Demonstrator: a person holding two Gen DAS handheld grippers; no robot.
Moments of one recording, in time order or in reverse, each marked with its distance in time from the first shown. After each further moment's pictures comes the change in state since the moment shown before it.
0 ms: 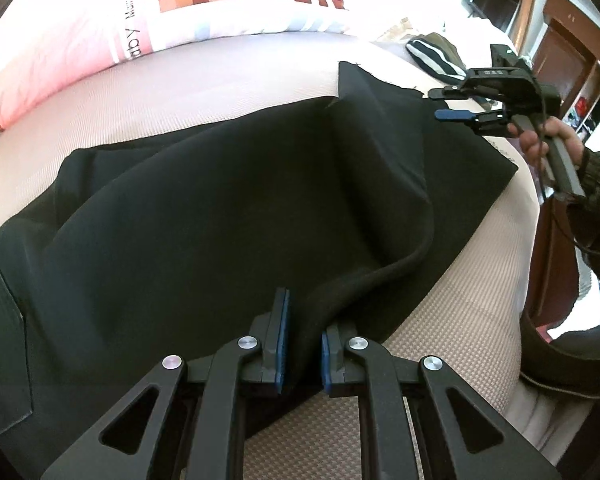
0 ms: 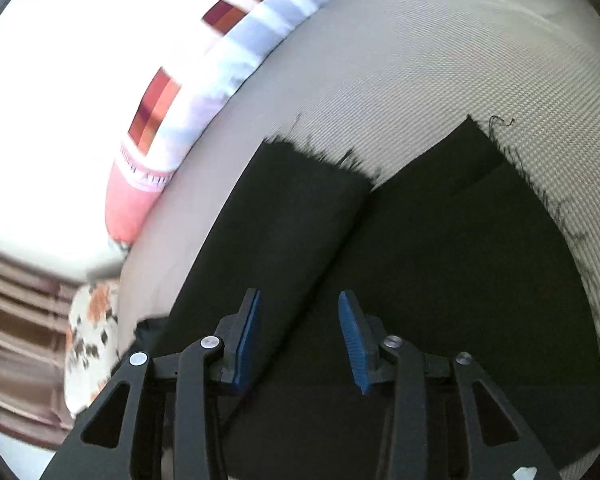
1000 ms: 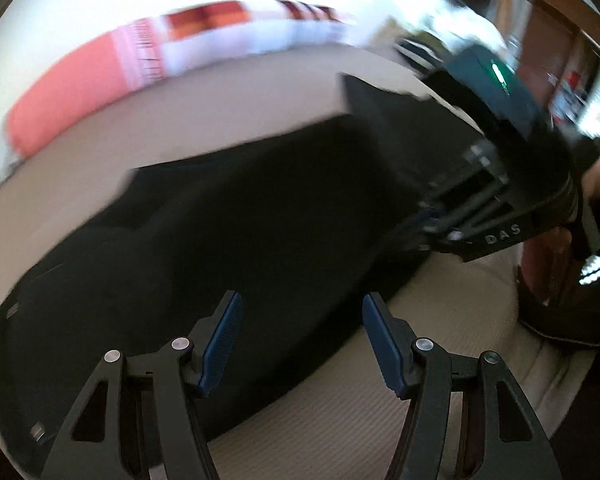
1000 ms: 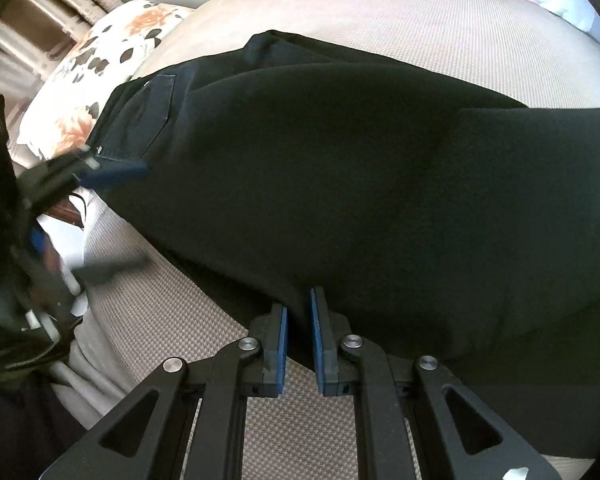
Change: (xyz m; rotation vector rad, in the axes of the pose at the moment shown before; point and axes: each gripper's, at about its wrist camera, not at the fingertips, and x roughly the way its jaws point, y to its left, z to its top) left arm -0.048 0.009 -0.015 0.128 -0.005 0.031; right arm 0.108 0.194 -0.193 -0.795 0.521 -0.094
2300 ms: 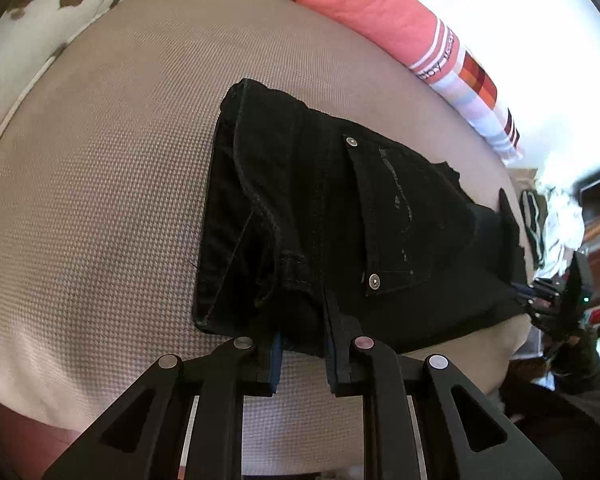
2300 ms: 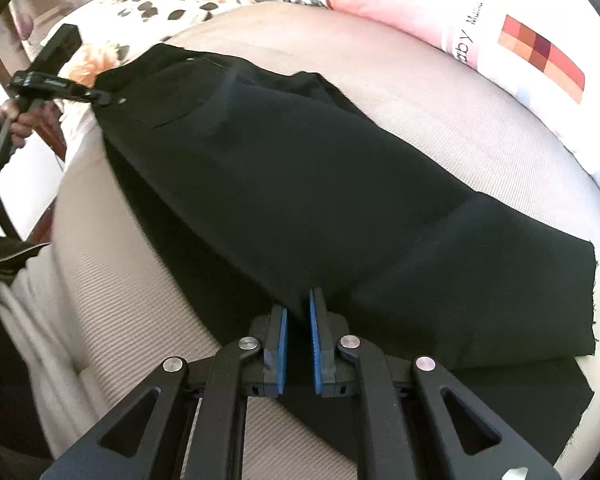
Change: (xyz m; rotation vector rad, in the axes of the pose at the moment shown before) left arm -0.111 0.255 -0.148 -0.815 0.023 -0.001; right arm -0.020 0.038 0.007 -0.372 -0.076 -0.196
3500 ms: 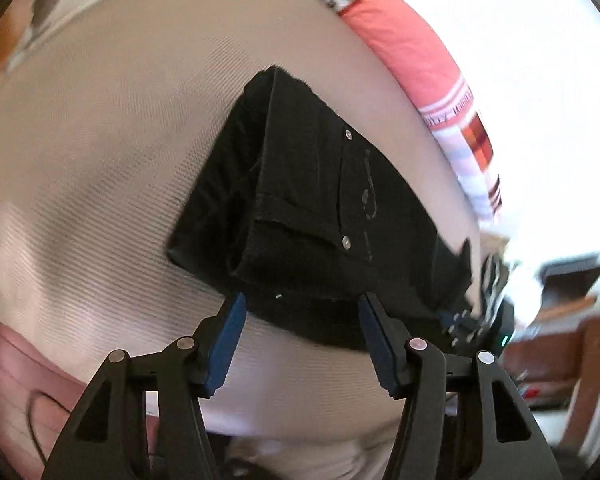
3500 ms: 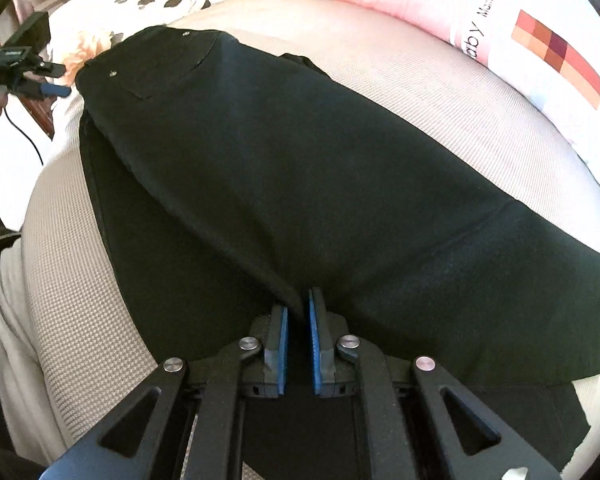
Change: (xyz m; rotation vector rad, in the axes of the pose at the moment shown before) left arm -0.036 -0.004 -0.017 -0.360 -0.027 -0.149; right arm 0.031 -0.039 0.014 -0.045 0.009 -0.003
